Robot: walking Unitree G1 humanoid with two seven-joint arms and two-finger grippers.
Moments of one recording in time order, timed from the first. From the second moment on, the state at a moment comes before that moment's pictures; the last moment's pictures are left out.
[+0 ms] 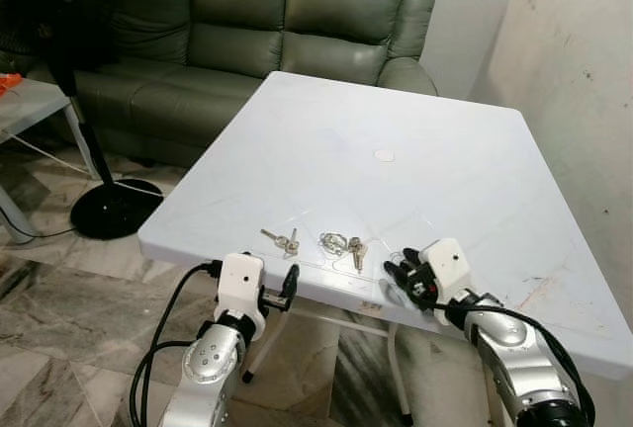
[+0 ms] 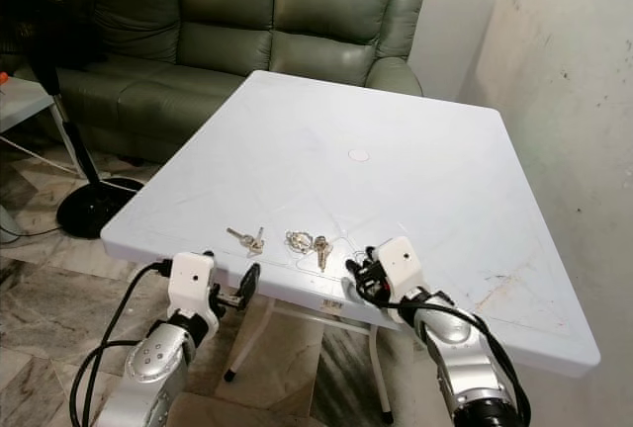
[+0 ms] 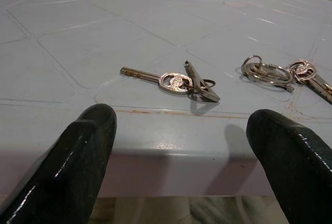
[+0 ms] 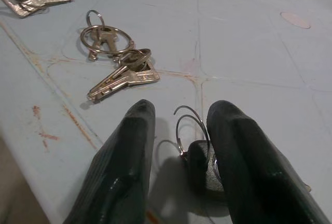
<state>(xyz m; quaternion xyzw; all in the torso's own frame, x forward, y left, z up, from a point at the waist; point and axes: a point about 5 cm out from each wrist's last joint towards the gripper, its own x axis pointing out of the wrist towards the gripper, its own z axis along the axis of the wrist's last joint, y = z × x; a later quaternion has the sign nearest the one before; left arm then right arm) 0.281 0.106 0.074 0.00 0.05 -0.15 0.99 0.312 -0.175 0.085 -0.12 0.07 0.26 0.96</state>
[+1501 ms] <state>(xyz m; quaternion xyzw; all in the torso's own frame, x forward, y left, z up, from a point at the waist) 0.281 0.108 0.076 0.00 0.05 -0.14 0.99 0.313 -0.175 0.088 -0.13 0.05 0.26 0.96</state>
